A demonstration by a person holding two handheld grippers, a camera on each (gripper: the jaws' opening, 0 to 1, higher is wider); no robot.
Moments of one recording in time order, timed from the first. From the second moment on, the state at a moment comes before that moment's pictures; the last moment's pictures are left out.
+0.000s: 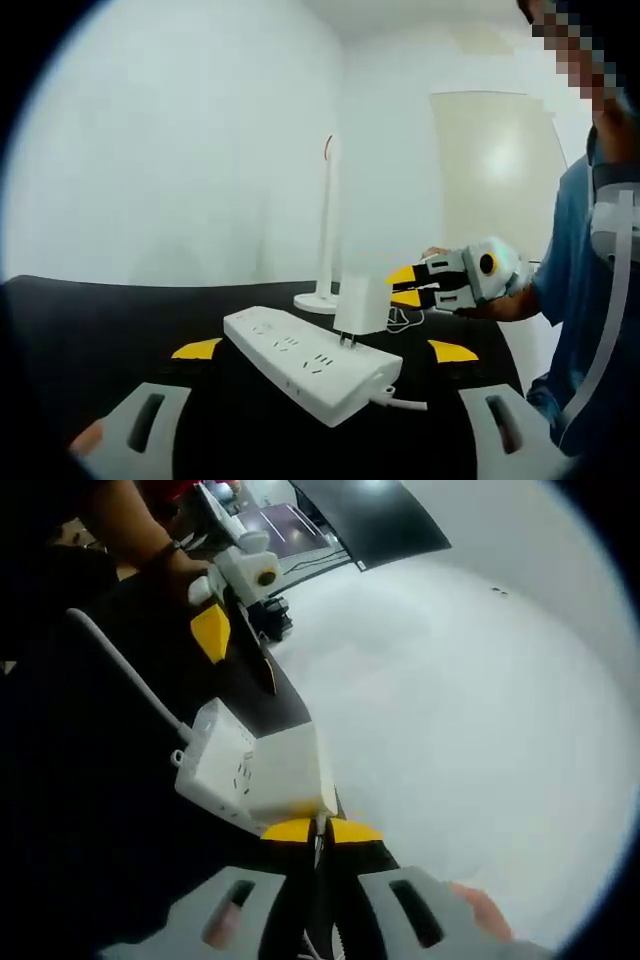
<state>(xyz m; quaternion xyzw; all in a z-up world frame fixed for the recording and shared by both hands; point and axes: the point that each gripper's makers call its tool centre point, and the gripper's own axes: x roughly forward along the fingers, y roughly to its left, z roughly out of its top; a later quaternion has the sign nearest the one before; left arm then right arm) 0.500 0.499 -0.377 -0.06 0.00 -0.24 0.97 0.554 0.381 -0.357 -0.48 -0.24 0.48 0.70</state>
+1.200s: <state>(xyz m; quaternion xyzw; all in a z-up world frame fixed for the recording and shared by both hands) 0.500 0.501 -0.378 -0.06 0.00 -0.23 0.97 0.556 0.370 -0.381 -0.50 -0.23 0.47 0.69</state>
